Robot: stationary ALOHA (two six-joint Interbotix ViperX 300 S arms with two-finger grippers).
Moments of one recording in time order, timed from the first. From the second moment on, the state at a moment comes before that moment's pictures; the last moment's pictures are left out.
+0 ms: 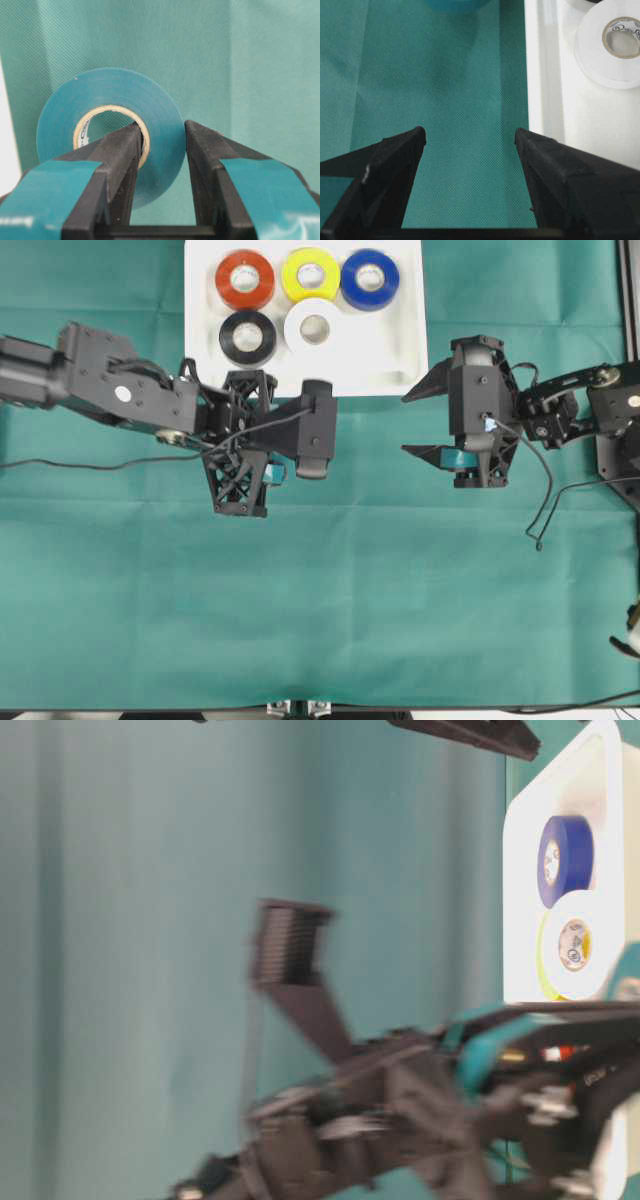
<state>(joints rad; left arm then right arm) -0.06 0.15 0.39 -0.02 0.50 0.02 0.05 -0.32 0.96 -0.78 0.12 0.87</state>
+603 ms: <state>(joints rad) -0.04 0.10 0.32 -0.02 0.59 0.11 0.05 -0.32 0.96 -0.77 0.12 0.87</state>
